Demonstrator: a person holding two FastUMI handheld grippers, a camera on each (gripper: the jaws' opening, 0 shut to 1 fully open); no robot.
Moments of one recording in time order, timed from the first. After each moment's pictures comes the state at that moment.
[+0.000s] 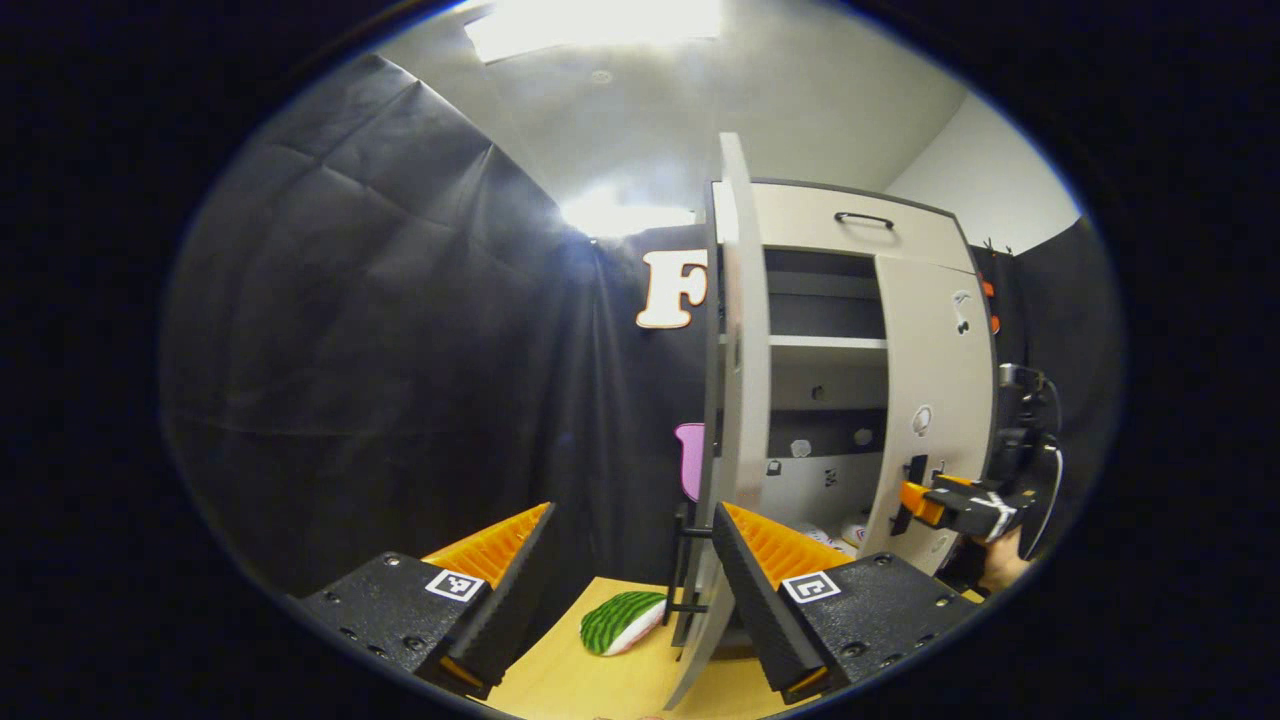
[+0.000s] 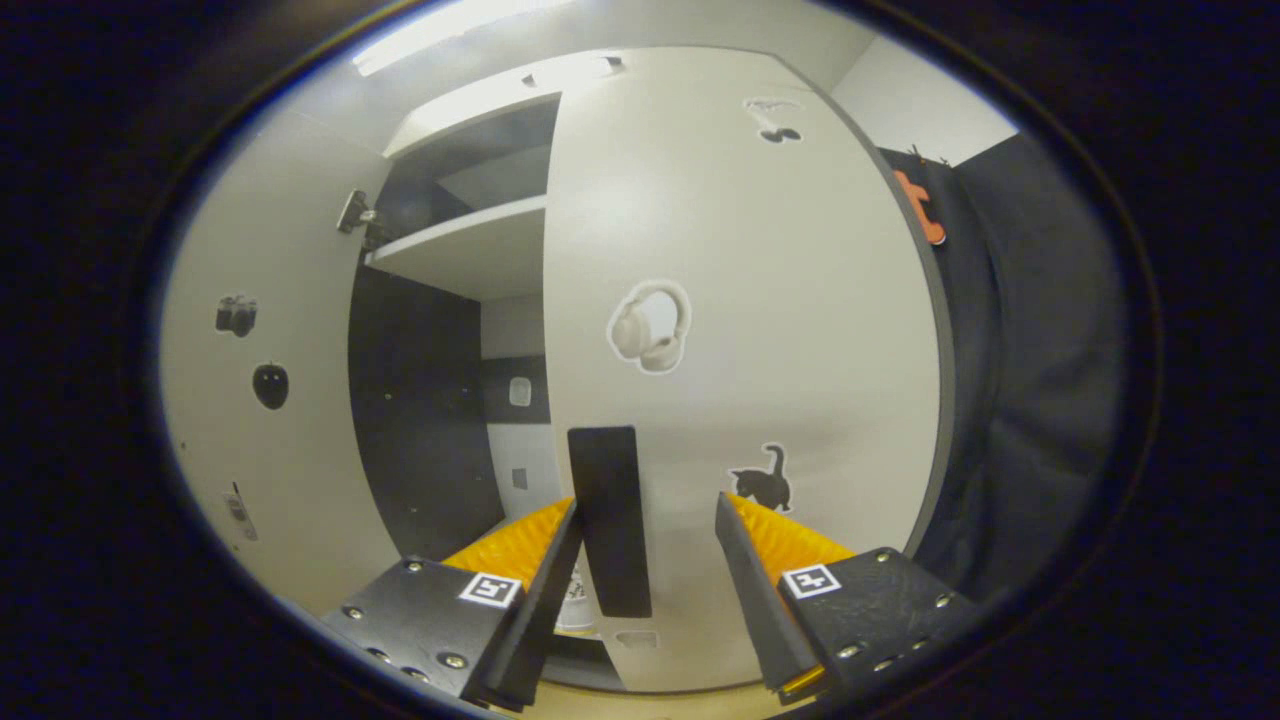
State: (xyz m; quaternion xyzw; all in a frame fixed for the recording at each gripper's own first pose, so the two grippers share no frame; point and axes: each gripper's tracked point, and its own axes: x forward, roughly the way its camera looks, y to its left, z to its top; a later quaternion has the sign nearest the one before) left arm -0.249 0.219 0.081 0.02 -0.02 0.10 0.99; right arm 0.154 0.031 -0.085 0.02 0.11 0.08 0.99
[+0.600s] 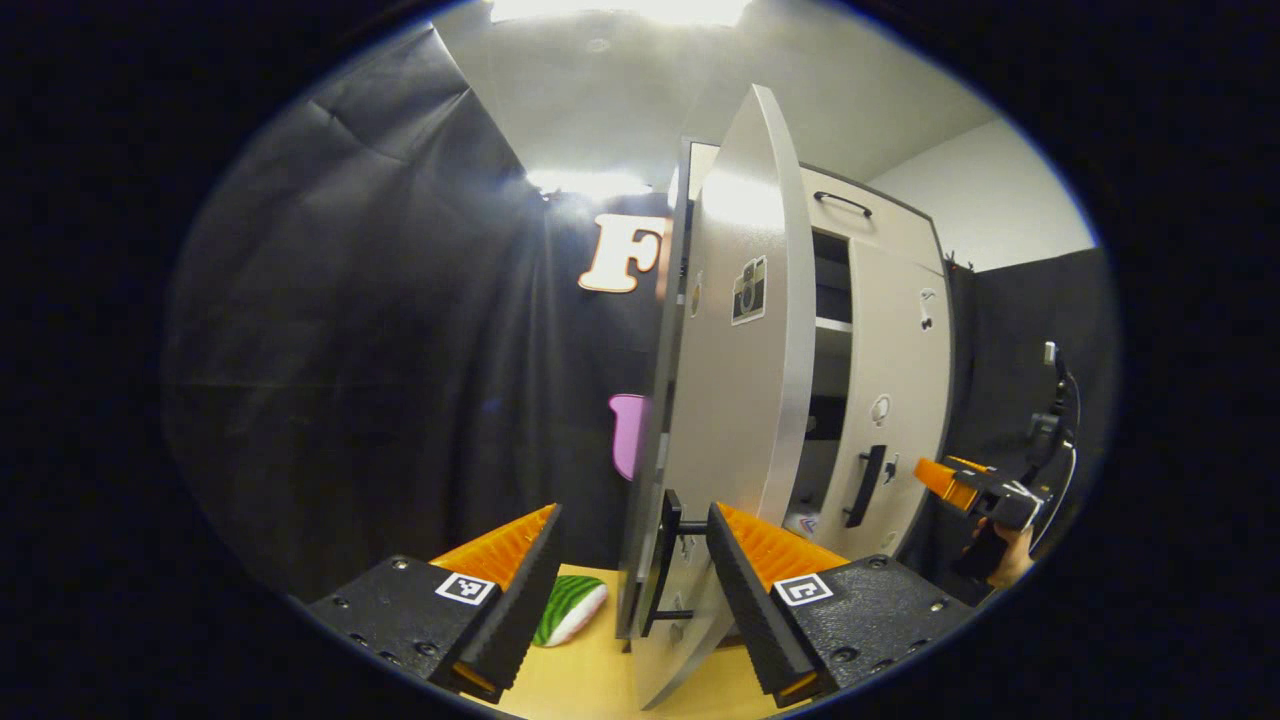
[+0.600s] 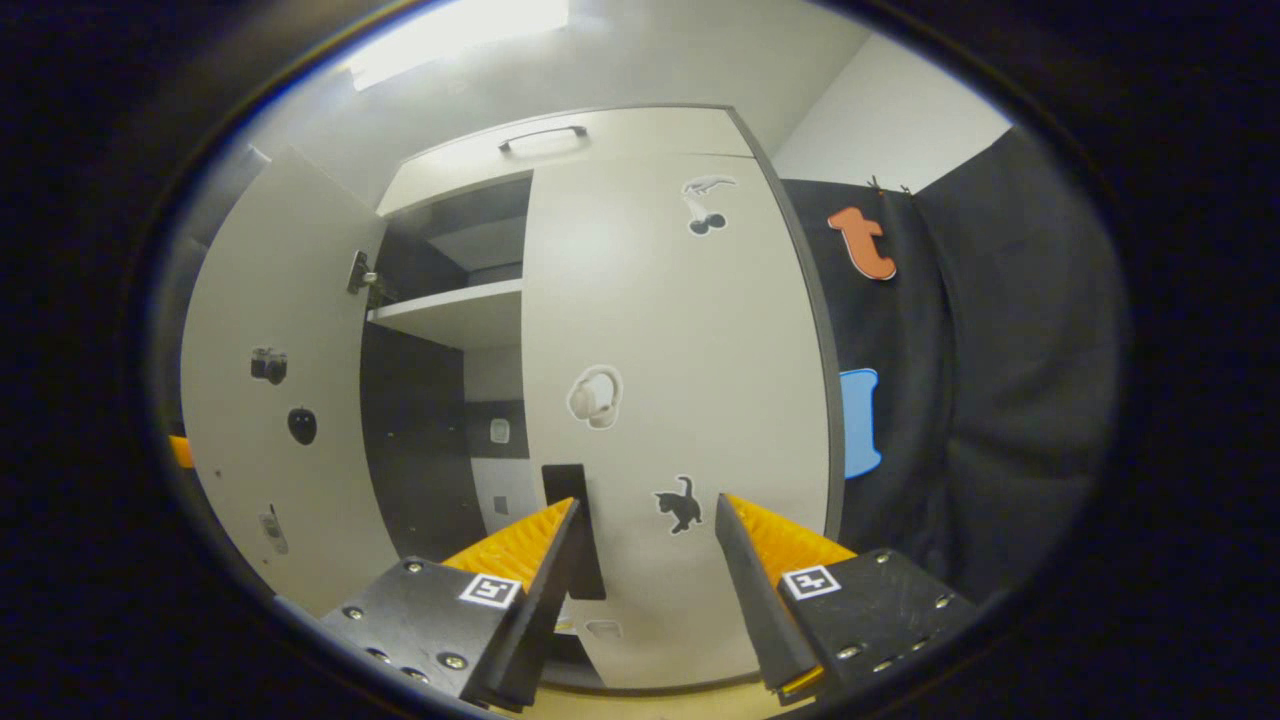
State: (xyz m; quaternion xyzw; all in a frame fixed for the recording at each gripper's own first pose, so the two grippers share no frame) left arm -0.216 0.187 0.049 -0.05 0.01 -0.02 1.00; right arm 0.114 -0.018 -0.042 0.03 0.07 0.04 1.00
